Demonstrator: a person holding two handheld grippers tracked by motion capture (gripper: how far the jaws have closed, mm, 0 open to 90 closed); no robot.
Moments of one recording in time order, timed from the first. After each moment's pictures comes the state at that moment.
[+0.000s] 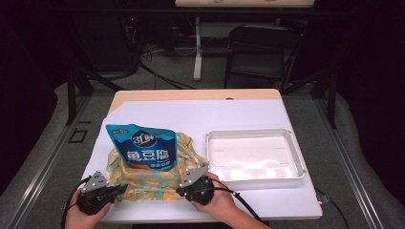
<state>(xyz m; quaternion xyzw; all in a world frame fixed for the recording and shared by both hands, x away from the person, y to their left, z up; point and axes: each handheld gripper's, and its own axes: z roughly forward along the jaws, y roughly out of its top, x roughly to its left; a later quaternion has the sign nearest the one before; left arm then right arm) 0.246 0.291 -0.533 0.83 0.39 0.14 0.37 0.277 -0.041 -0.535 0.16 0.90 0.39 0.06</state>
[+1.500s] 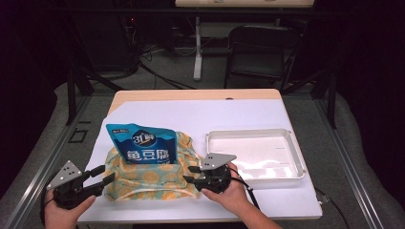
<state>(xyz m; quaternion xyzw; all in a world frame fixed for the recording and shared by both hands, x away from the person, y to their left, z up) 0.243 0.317 -0.480 0.76 0.41 0.20 0.45 0.289 -0.084 -0.497 0.22 0.83 0.50 0.09</state>
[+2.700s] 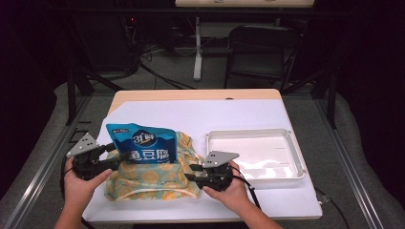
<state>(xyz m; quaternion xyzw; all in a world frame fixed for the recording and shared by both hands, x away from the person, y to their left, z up) 0.300 0.282 -0.451 0.77 0.39 0.19 0.47 0.293 -0.088 -0.496 0.23 0.83 0.50 0.08</state>
